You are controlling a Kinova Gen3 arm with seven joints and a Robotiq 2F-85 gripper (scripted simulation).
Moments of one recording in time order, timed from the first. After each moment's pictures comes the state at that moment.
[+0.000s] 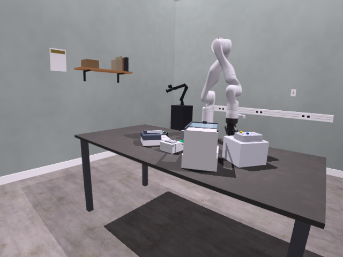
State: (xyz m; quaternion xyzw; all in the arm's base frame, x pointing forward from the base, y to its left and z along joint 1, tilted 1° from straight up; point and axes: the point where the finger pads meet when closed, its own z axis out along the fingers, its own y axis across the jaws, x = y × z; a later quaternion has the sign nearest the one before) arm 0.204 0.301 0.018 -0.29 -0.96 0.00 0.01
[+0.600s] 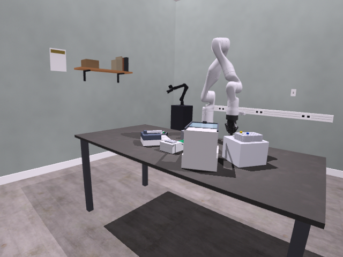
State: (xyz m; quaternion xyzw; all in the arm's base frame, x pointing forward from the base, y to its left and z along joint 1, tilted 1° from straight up) arm 0.204 0.301 0.038 -0.29 -0.96 0.00 0.01
